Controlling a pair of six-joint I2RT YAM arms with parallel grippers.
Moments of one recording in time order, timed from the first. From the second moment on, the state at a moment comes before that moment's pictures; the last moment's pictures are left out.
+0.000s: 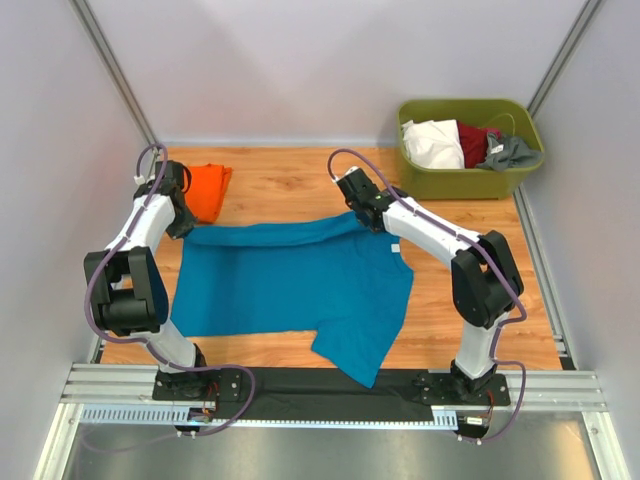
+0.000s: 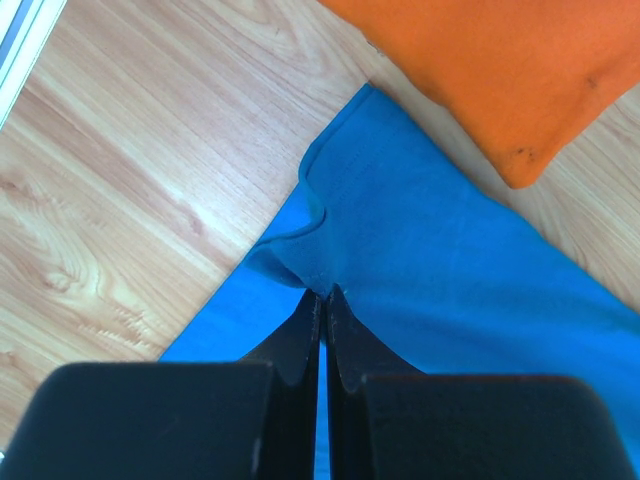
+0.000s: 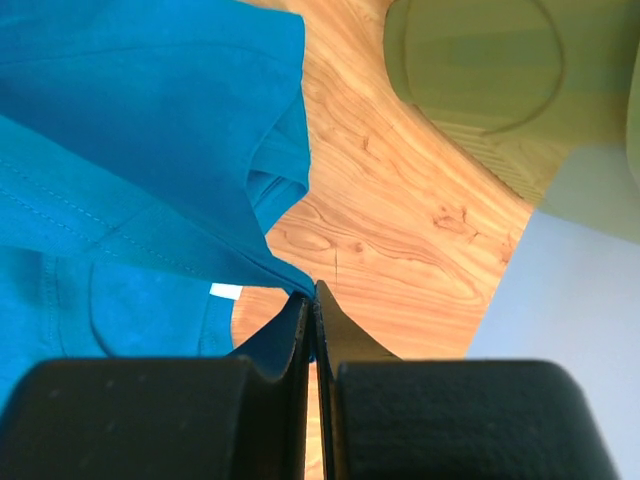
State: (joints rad) left arm 0.12 1.66 1.25 -0.72 -0.30 -0.52; right arm 0.62 1.85 1.47 -0.65 0.61 -0.20
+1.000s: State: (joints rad) left arm 0.12 1.66 1.19 -0.73 -0.30 -0.52; right arm 0.62 1.89 1.37 -0.66 0.49 -0.14
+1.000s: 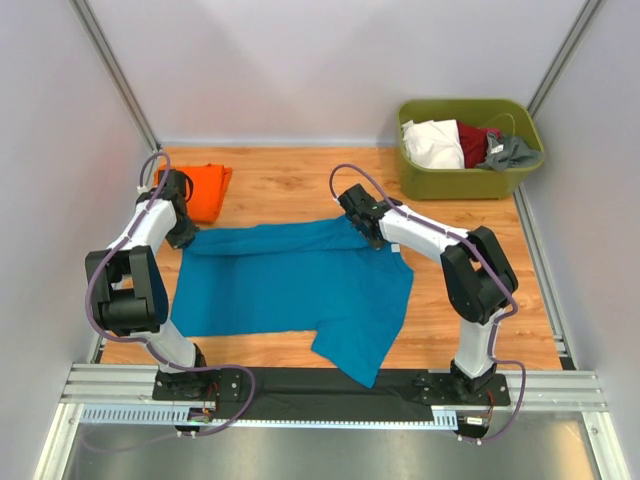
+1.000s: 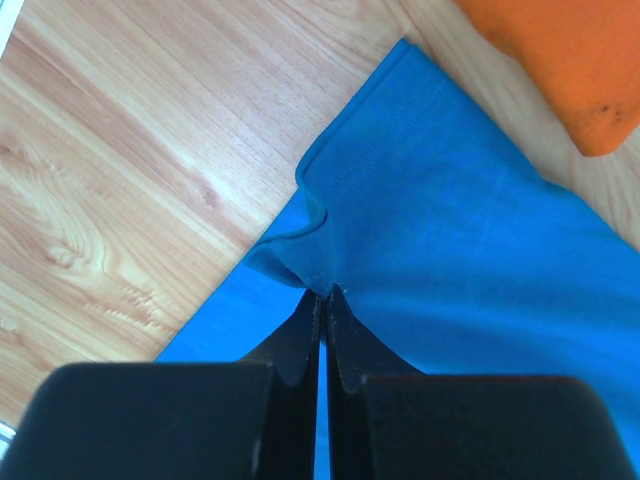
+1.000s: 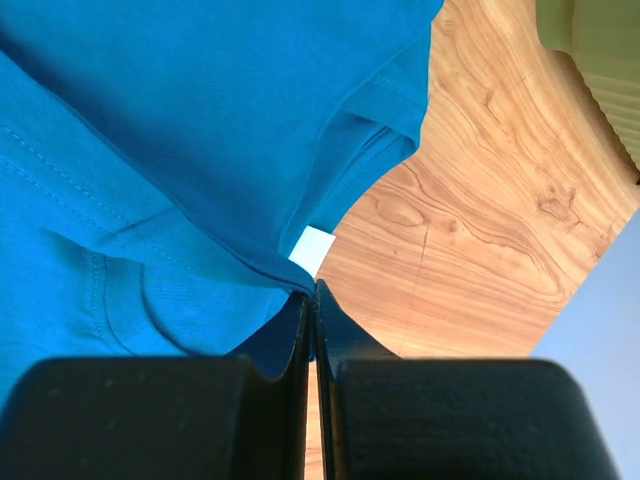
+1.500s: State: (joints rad) left arm 0.12 1.65 1.17 -0.73 -0.29 -0.51; right arm 0.61 1.89 1.37 -0.67 0.43 -0.14
